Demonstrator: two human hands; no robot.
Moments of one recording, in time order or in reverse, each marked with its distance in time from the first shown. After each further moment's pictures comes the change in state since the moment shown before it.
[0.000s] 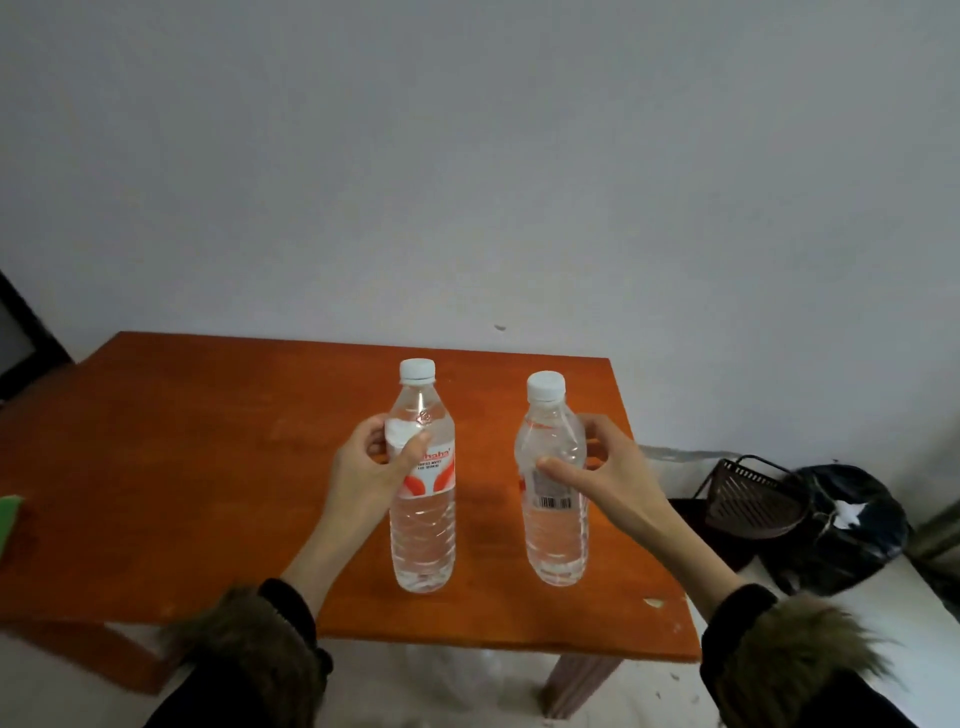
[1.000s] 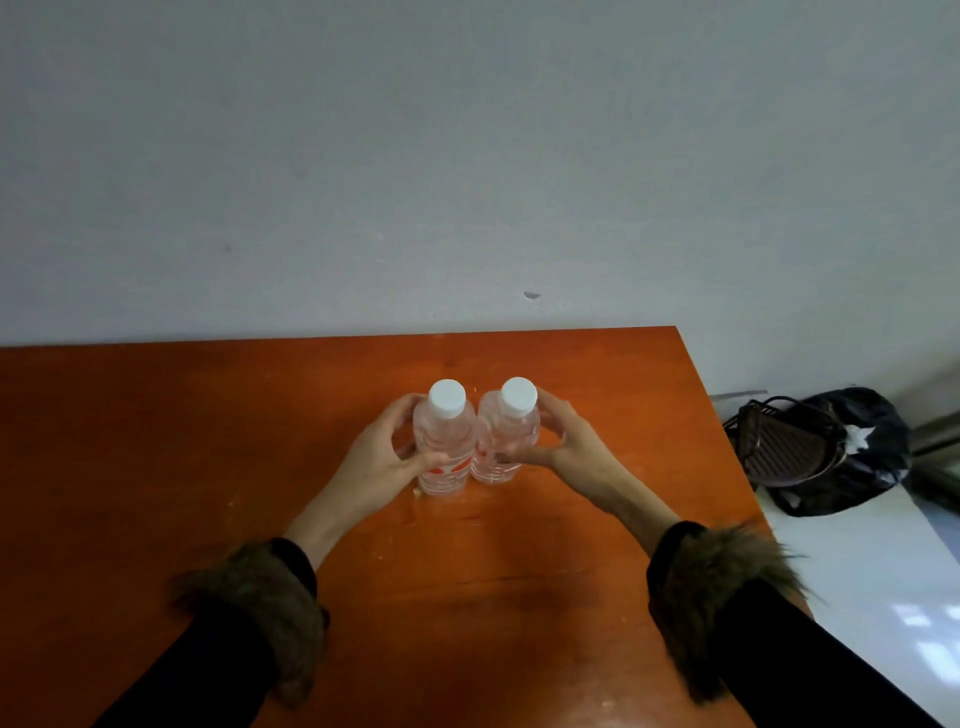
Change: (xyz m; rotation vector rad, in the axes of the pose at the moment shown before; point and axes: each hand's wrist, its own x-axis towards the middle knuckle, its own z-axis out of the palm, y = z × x) left_hand 0.307 -0.116 0.002 0.178 -0.558 -0.081; right_hand 0.284 0.087 0.150 0.061 -0.154 0.352
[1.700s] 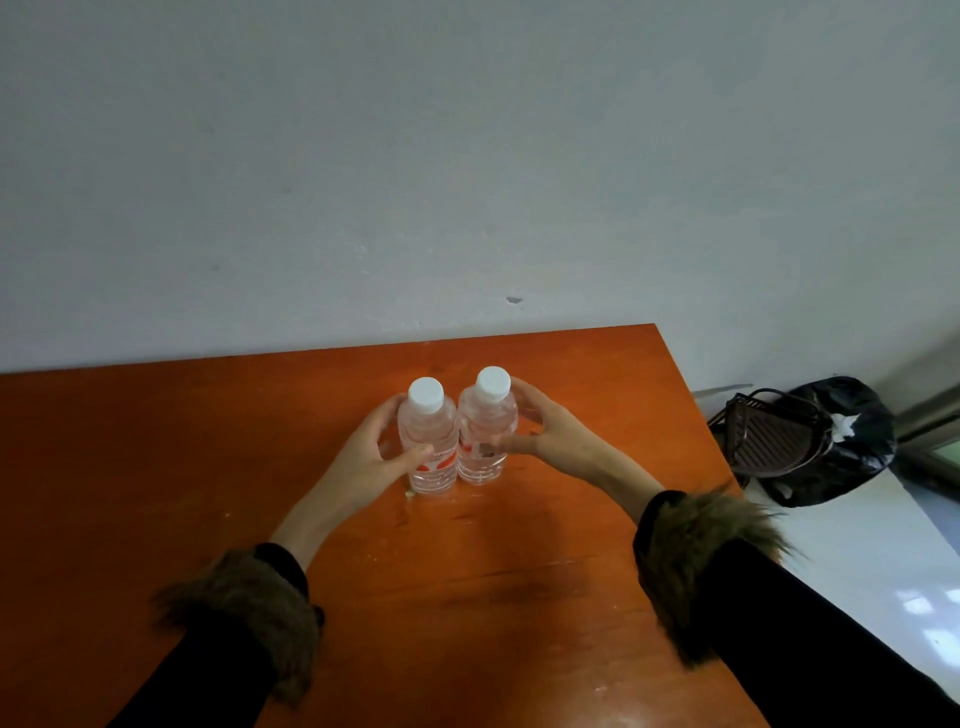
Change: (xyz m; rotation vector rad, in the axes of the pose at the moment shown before) left_hand -0.006 0.004 -0.004 0.022 -0.033 -0.052; right_hand 0.001 -0.012 -0.007 -0.039 -0.101 0.016
